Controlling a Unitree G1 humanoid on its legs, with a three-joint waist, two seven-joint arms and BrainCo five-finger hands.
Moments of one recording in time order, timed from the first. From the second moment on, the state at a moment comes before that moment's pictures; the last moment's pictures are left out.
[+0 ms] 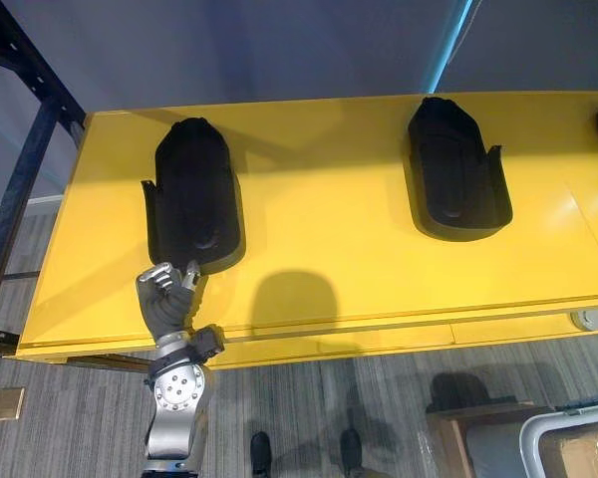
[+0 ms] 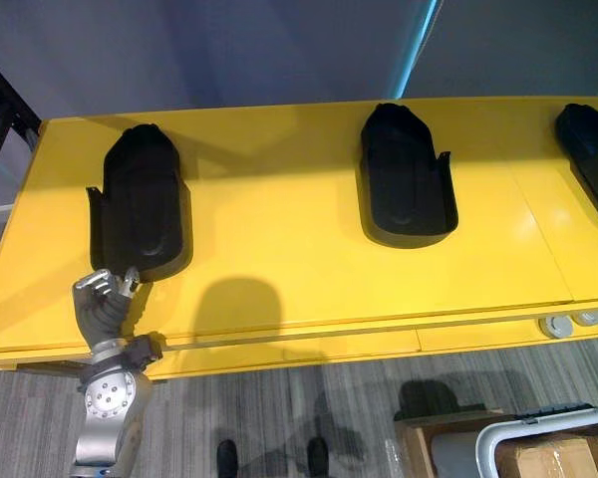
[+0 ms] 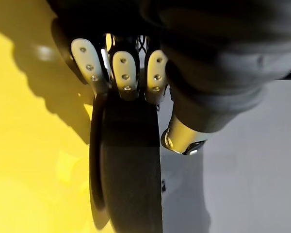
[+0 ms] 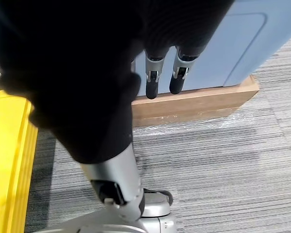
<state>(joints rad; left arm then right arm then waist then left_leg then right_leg) -0.19 0.17 0.11 -0.08 -0.14 -0.23 0.47 0.20 -0.08 -0.20 0.94 -0.13 -0.15 -0.22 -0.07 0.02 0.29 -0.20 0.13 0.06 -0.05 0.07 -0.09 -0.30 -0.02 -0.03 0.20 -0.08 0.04</state>
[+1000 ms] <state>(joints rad) 0.05 -0.05 -0.21 -0.32 0.00 -0.21 0.43 0.30 0.00 -0.19 0.62 0.01 -0.14 -0.22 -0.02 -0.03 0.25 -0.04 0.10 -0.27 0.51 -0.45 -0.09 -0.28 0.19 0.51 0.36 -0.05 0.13</state>
